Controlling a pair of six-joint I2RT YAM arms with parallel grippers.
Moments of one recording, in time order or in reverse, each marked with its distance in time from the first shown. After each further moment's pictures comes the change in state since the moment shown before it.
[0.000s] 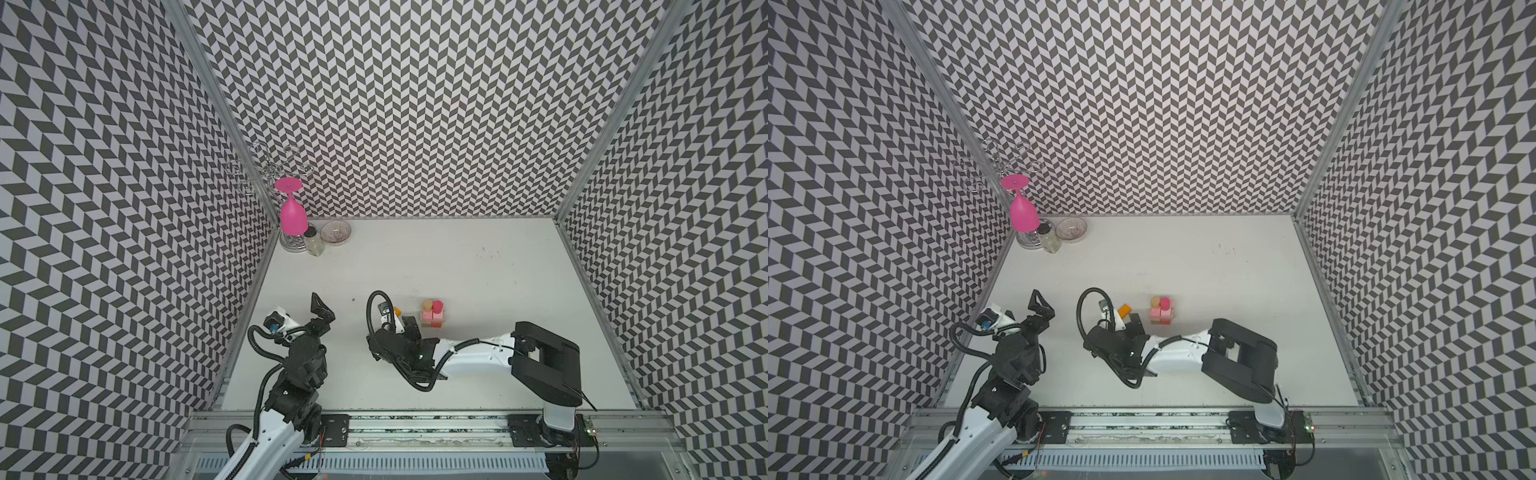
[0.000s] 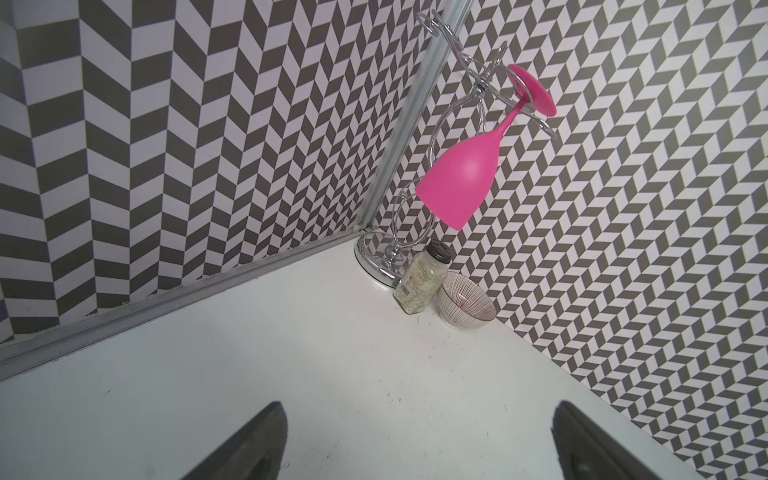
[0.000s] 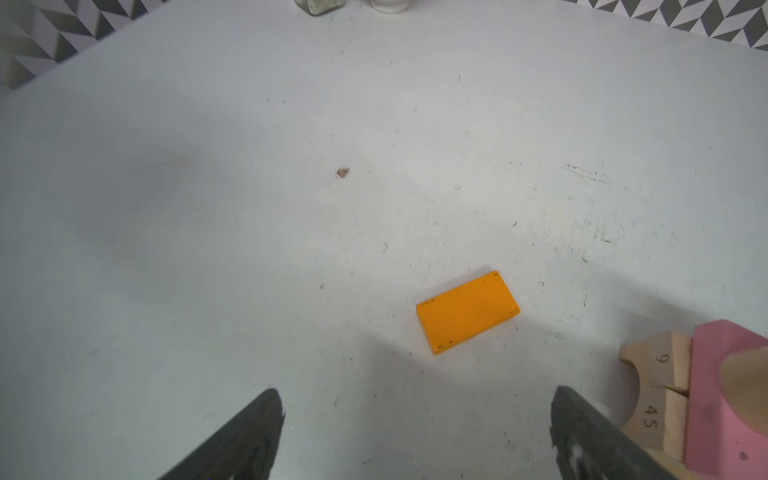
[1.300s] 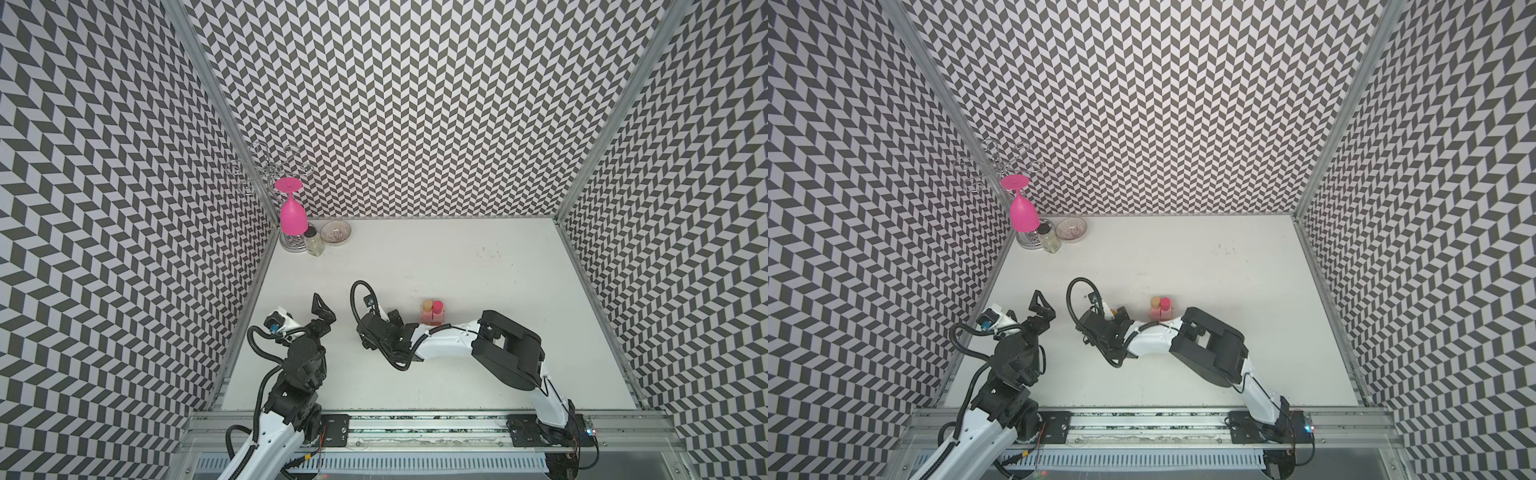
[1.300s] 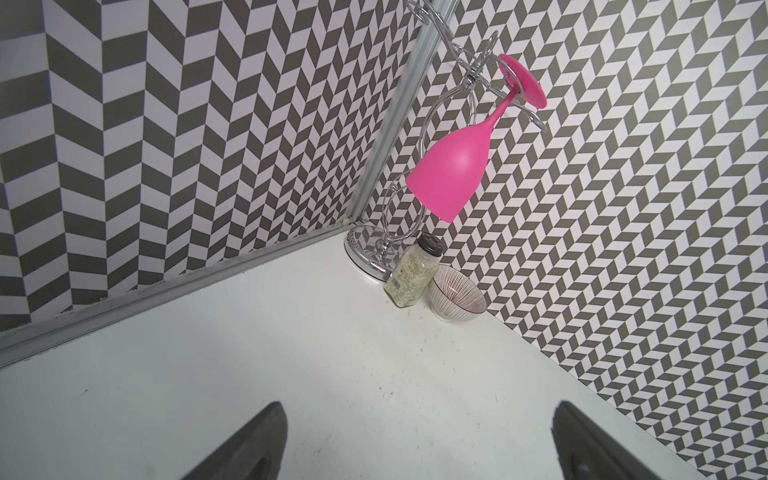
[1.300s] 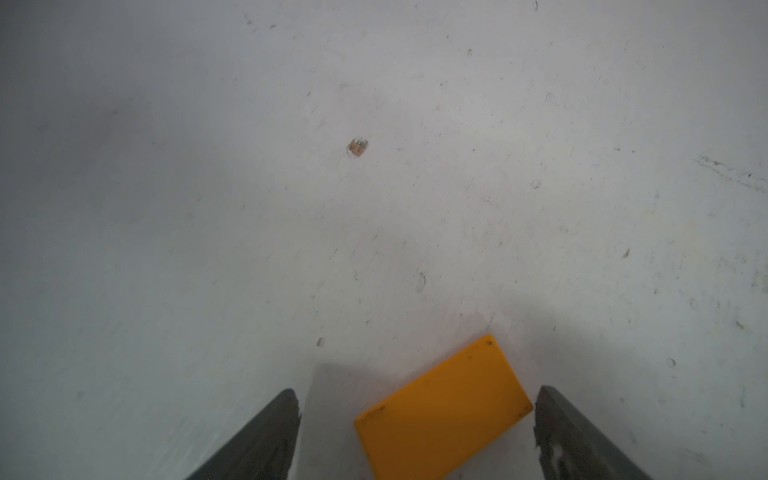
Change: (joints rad) left arm 0.009 -0.008 -0.004 -0.011 0.049 -0.005; right arm -0.080 0.231 0.218 -0.025 -0.160 -0.113
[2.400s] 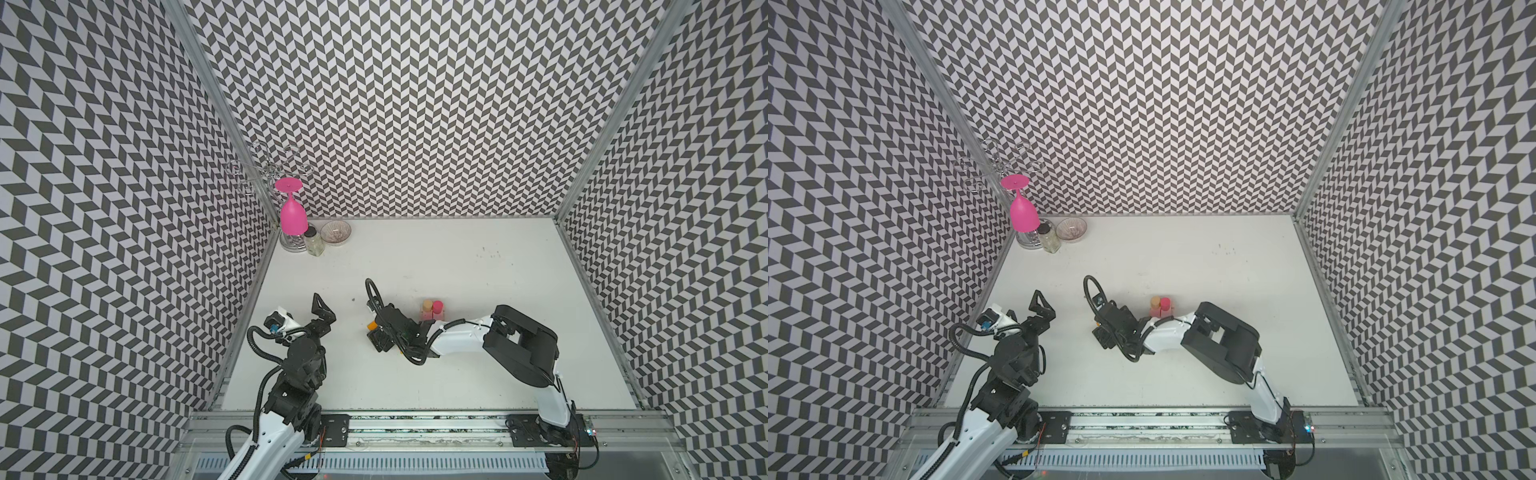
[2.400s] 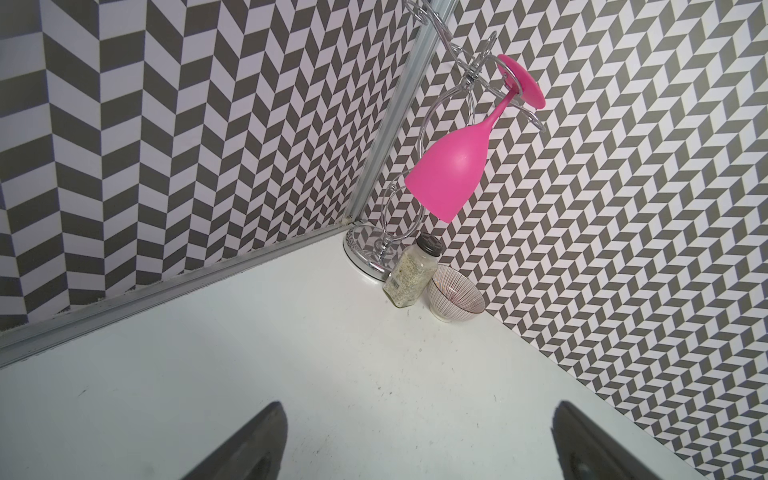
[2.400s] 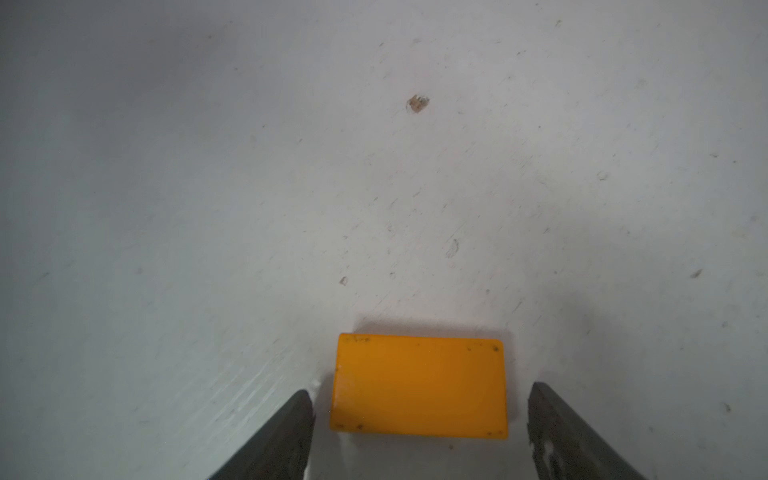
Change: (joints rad) left arm 0.003 -0.002 0.000 0.000 0.002 0.000; right arm -0.068 -0.084 -0.142 0.130 -0.253 -0.213
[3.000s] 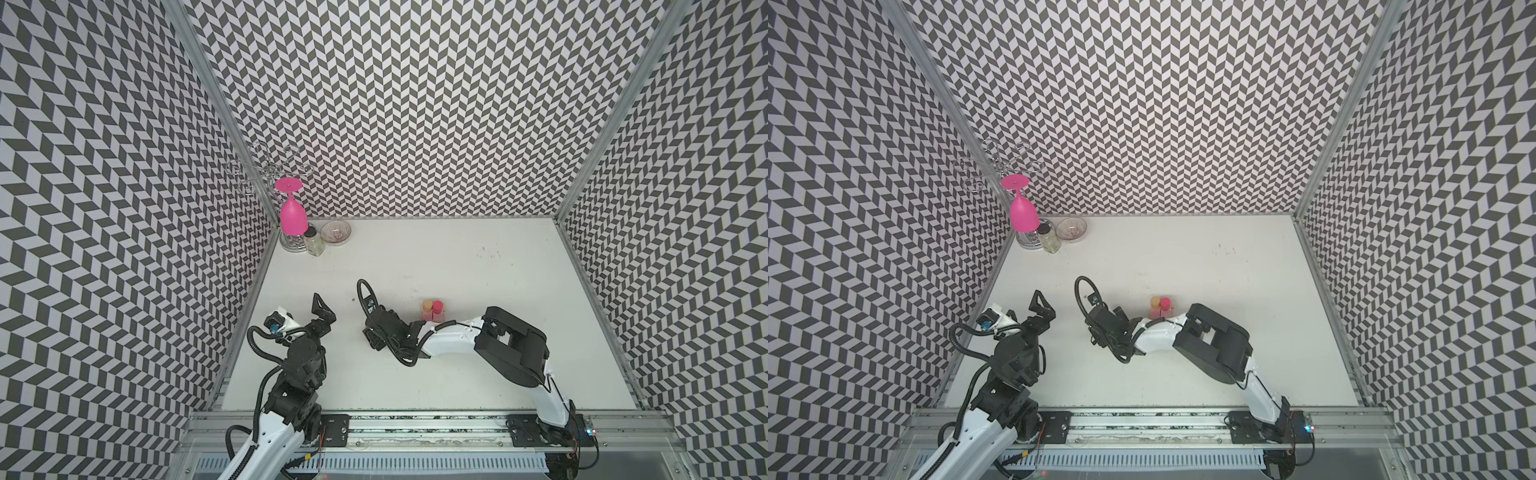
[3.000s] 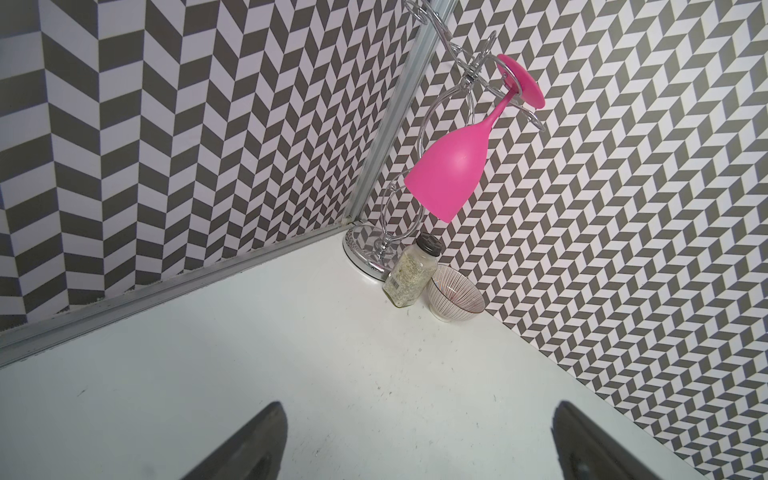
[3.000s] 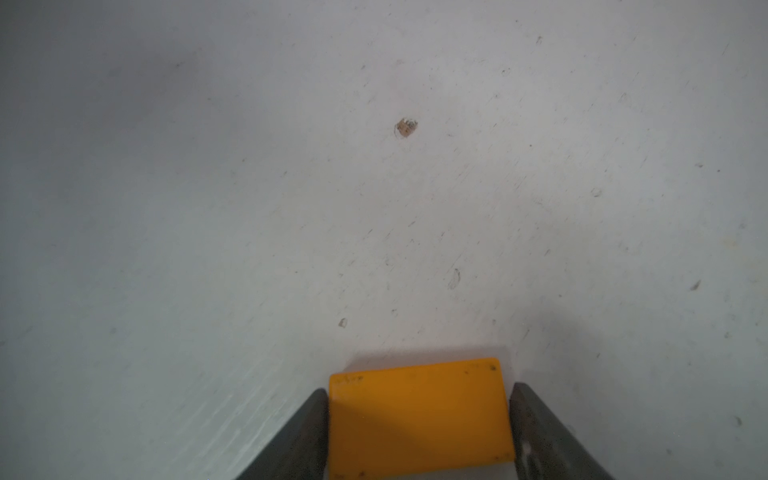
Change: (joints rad) left arm 0.000 0.000 0.000 0.000 0.002 0.000; right arm 0.031 0.058 0.079 -0.042 0.087 0.055
